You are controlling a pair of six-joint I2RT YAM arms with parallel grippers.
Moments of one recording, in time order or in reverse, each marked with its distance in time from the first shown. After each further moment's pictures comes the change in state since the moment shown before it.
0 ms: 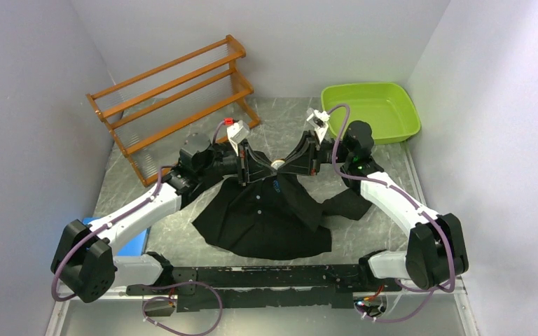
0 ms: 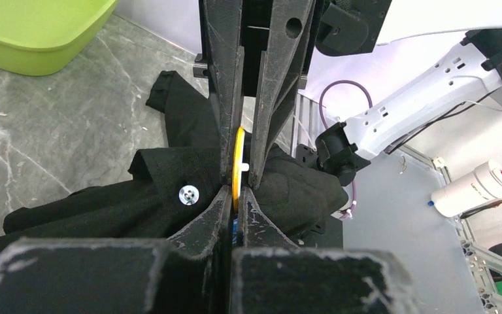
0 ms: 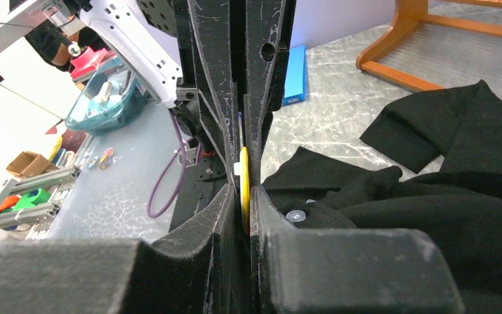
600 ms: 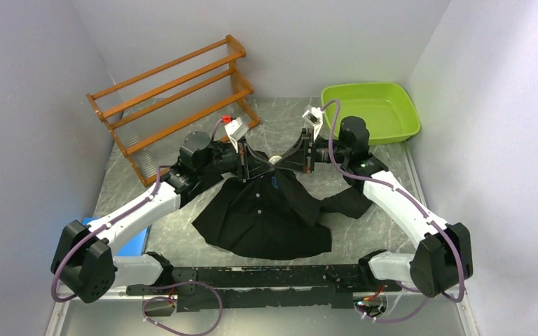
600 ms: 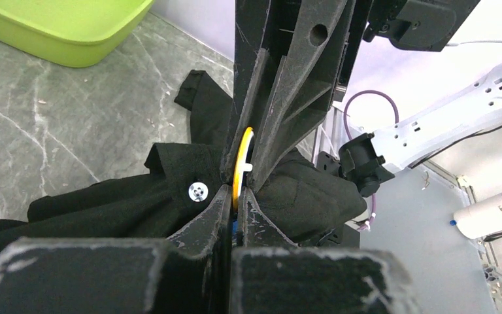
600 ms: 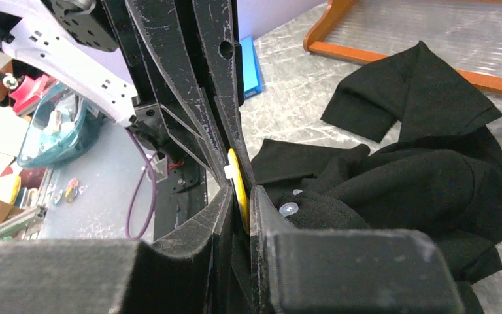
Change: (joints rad) left arm 0.012 0.000 0.029 -0.079 -0.082 0.025; right arm 0.042 -0.037 0.128 -0.460 0.236 -0.201
